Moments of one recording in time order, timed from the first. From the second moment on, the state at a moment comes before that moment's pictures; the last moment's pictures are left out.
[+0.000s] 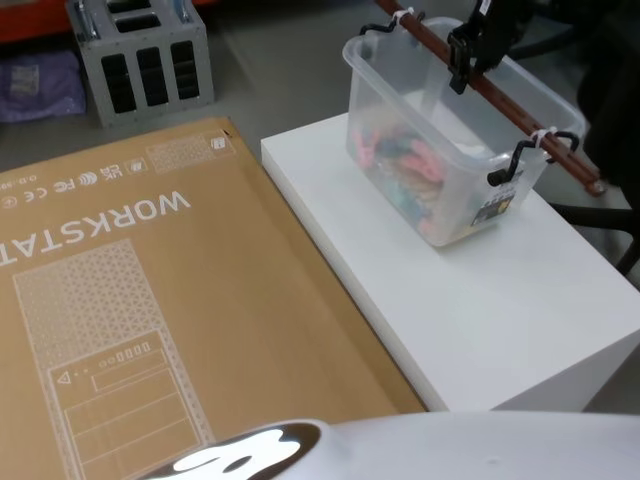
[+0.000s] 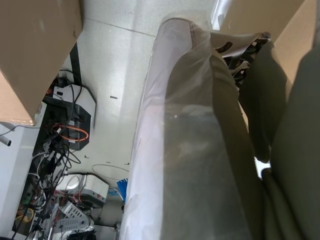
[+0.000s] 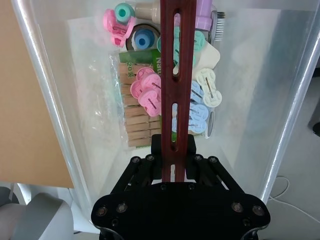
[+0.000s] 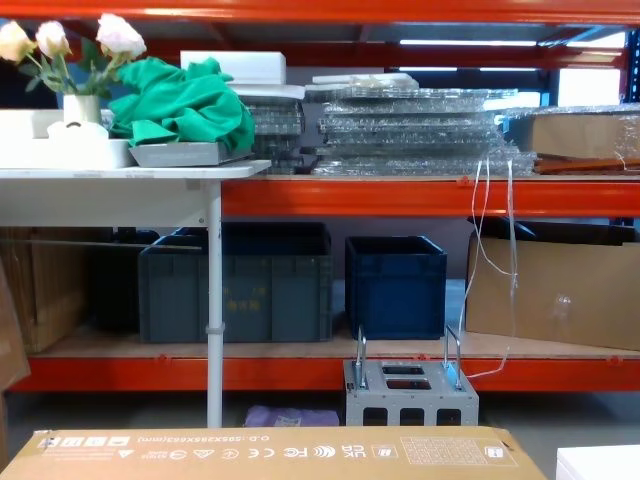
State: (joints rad) left arm -1.47 0.97 1.56 -0.90 0.05 0.15 -1.47; right arm 1.38 0.69 -1.20 -0.64 -0.17 -0.19 1.53
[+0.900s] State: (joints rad) left arm -1.47 0.97 1.56 -0.90 0.05 0.15 -1.47; right arm 1.33 0.71 -1.17 -0.71 -0.18 -0.17 1.57
